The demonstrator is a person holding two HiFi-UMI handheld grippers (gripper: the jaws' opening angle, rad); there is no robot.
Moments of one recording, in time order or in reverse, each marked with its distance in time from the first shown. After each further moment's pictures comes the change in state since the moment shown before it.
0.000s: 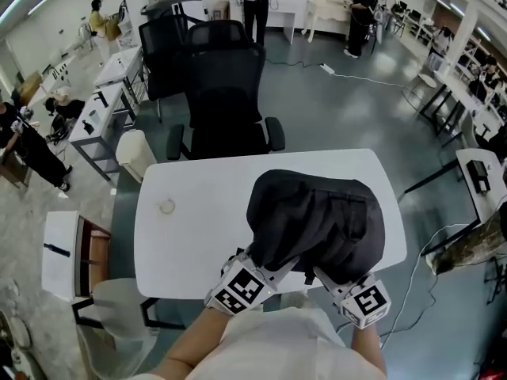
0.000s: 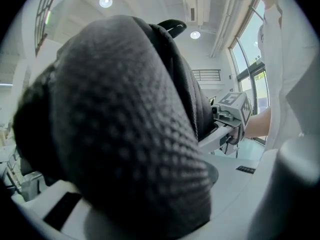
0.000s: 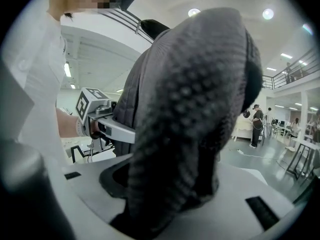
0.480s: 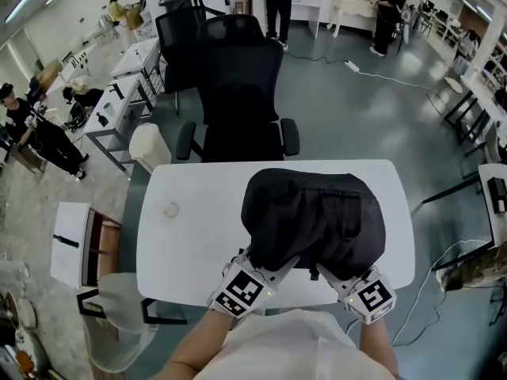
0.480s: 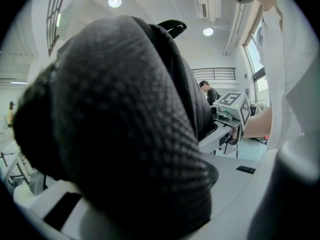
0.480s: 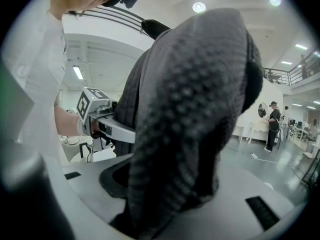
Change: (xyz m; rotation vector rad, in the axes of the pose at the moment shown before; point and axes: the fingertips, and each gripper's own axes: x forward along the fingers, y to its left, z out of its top) left arm 0.042 0.061 0.006 -0.069 0.013 0.140; right arm 0.051 -0.064 0.009 -0.049 0.008 0.166
